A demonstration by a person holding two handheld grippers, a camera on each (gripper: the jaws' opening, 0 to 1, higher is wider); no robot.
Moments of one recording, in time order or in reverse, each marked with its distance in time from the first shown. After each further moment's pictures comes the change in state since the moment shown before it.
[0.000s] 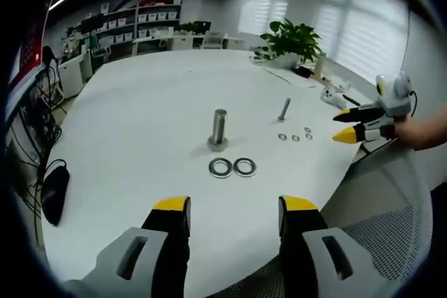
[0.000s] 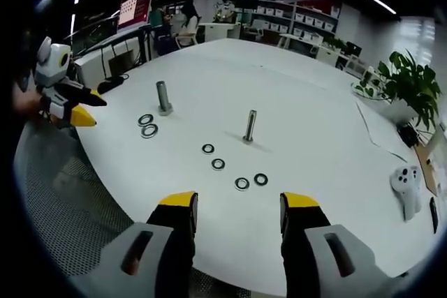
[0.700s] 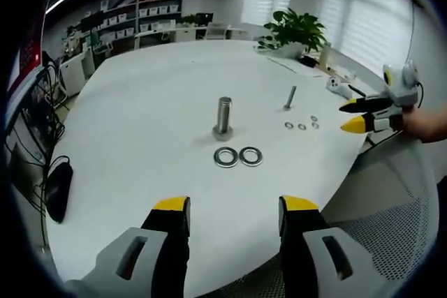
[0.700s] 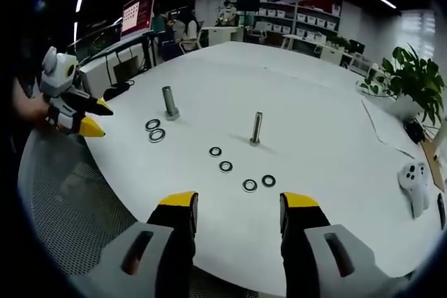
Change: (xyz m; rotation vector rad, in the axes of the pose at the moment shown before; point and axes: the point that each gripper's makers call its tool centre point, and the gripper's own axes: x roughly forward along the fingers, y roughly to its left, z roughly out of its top) left arm 0.002 0.006 -0.011 0.019 0.063 0.041; right arm -0.001 0.008 0.003 0.028 -0.017 0.051
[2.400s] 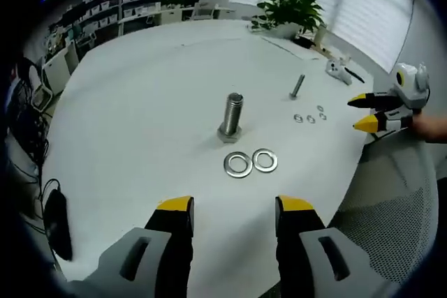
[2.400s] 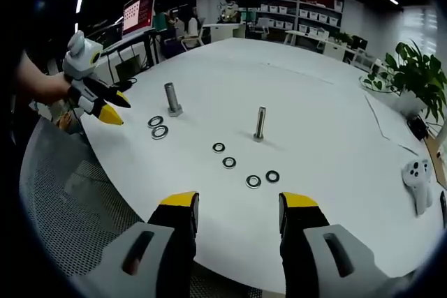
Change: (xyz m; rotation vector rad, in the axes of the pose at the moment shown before) left arm 0.038 0.023 0.021 0.108 0.171 -0.086; right arm 0.000 0.002 -0.004 0.011 0.022 0.021
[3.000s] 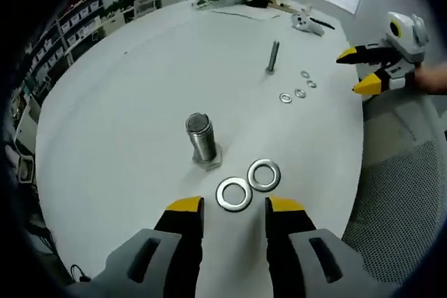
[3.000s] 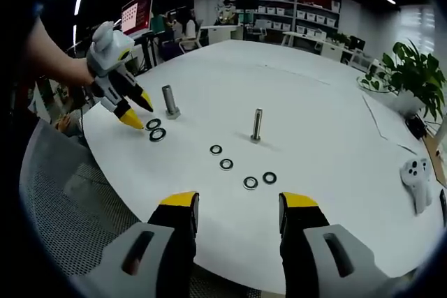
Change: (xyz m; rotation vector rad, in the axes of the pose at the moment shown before) left arm 0.045 -0.012 0.019 0.331 0.180 -0.121; right arm -0.001 -0.003 0.002 0.009 -0.013 -0.010
